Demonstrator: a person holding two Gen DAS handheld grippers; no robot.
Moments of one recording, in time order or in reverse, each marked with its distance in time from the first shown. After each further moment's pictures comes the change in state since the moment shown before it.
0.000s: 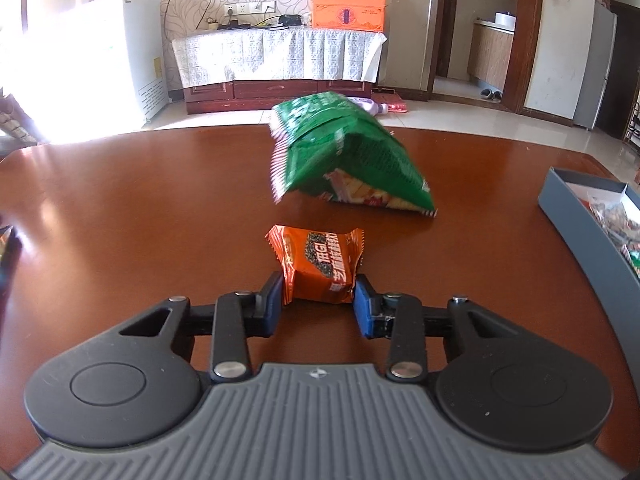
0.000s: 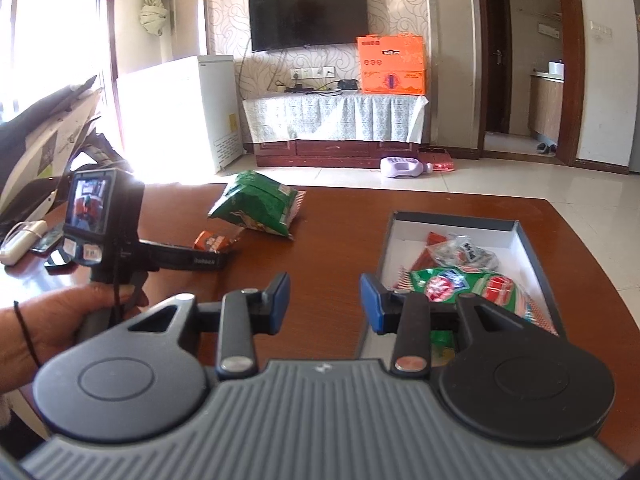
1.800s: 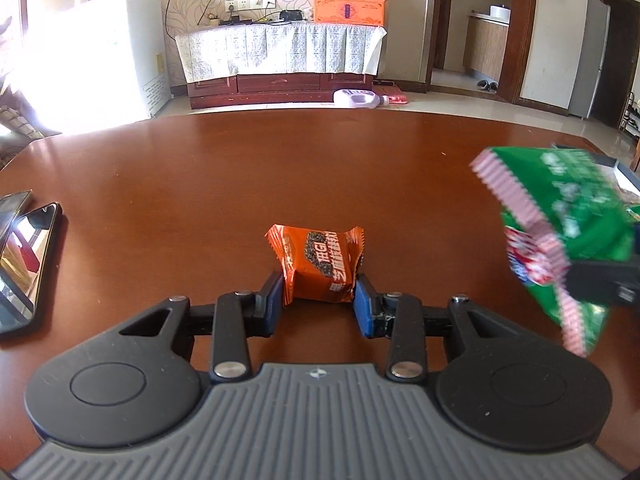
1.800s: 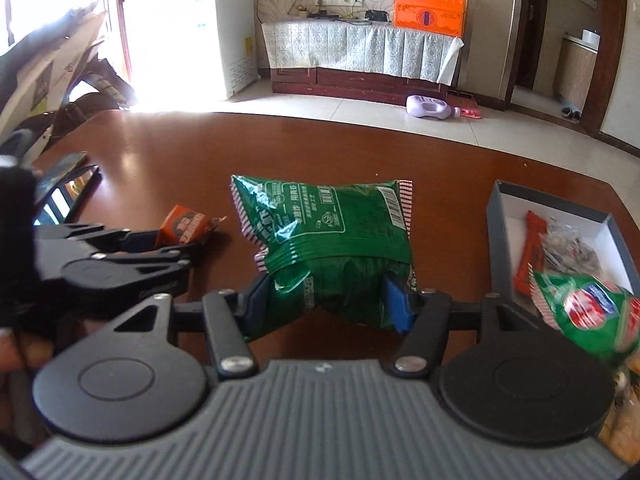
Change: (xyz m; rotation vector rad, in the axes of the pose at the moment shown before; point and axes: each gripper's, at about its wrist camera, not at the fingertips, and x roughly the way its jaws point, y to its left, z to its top) left arm -0.063 0.036 -0.042 0.031 0.013 -0.011; right arm 0.086 0.093 0.020 -0.068 0.229 0.000
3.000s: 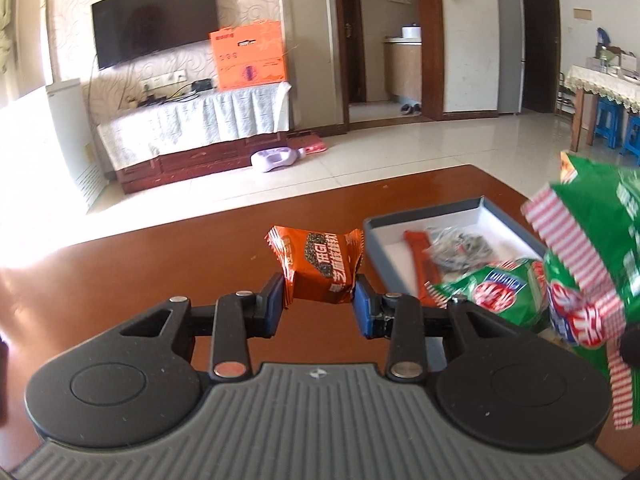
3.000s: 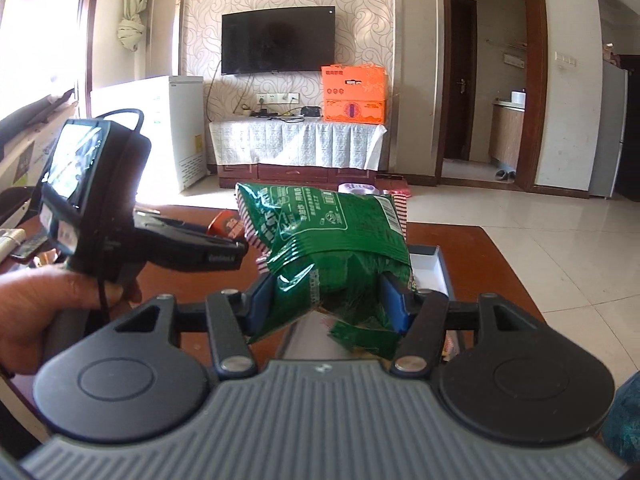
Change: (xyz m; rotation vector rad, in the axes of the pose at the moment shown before) left arm -0.055 -0.216 0.072 0.205 -0.153 -0.131; right arm -0.132 -0.116 -0.061 0.067 -0.304 -0.148
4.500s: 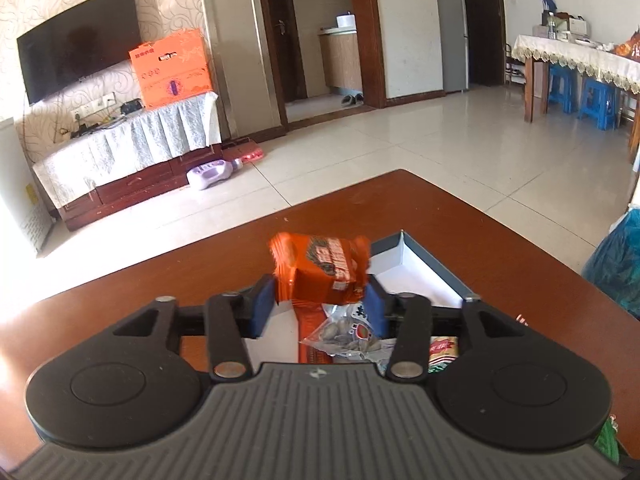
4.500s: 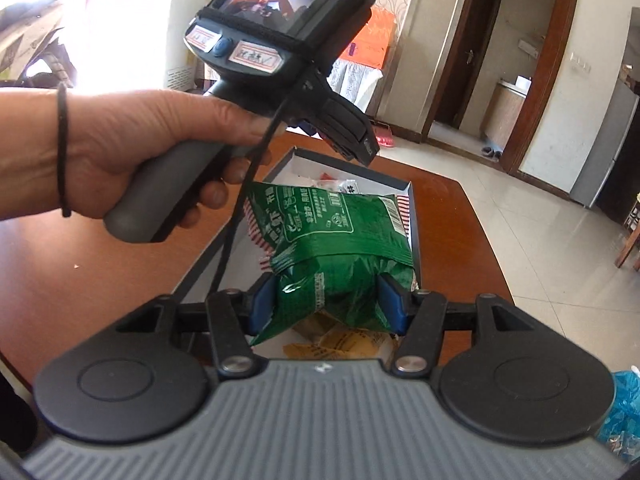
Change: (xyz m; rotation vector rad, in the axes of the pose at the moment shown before) left arm 0.120 -0.119 0.060 0.139 0.012 -0.135; right arm 0.017 0.009 -0.032 -0.198 0.202 -0.084
